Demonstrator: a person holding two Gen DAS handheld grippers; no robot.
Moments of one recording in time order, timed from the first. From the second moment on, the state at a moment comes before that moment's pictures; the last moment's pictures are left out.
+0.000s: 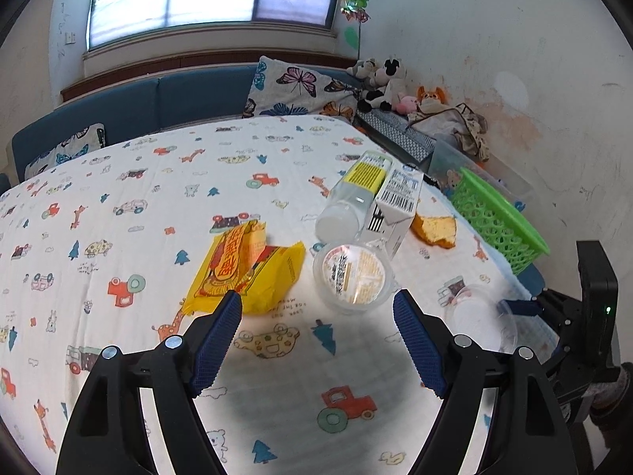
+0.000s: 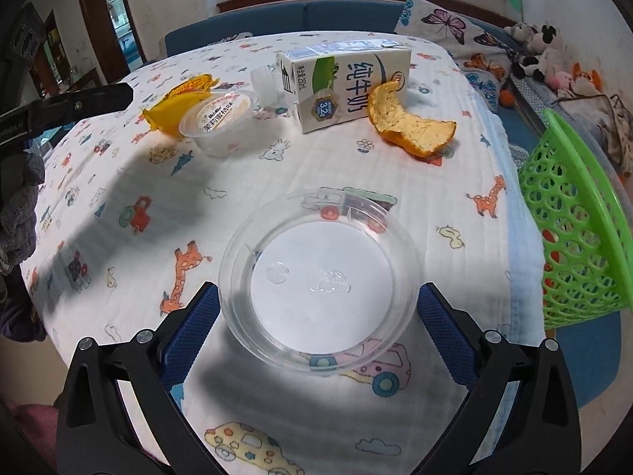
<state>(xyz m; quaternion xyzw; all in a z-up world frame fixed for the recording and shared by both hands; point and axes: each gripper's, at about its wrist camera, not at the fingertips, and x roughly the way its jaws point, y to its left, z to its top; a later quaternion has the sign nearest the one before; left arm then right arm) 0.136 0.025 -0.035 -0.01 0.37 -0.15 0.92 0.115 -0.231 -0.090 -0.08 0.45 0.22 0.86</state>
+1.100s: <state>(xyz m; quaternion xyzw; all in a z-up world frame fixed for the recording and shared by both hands) 0.181 0.041 -0.078 0.12 0.39 -0.13 0.90 0.125 -0.234 -0.065 -0.03 0.44 0.23 0.87</state>
